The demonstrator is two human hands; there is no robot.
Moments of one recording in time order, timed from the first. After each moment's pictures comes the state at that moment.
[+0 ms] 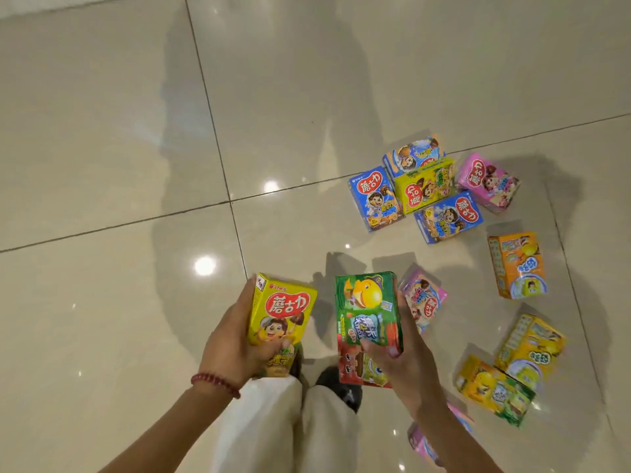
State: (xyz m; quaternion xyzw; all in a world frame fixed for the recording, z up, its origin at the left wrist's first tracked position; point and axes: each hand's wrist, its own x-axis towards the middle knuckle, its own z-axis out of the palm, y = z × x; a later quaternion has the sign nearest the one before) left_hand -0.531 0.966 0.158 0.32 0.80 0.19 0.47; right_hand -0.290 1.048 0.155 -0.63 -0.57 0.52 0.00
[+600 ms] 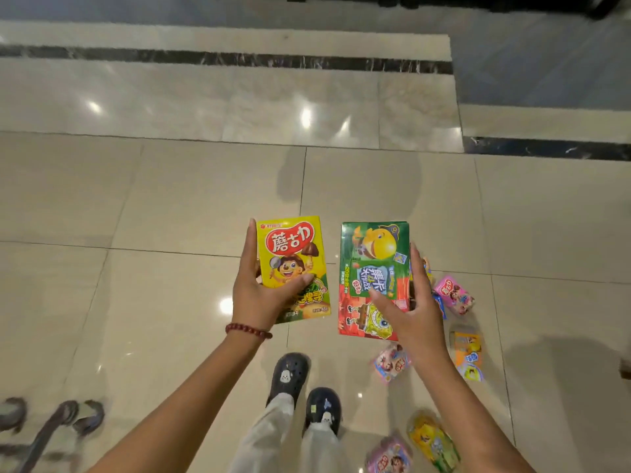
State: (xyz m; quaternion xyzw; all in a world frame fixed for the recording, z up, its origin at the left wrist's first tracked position) left_hand -0.539 0.997 0.560 0.17 0.78 0.54 0.26; right_hand -0.359 1.119 0.549 -0.45 -0.61 0.62 0.22
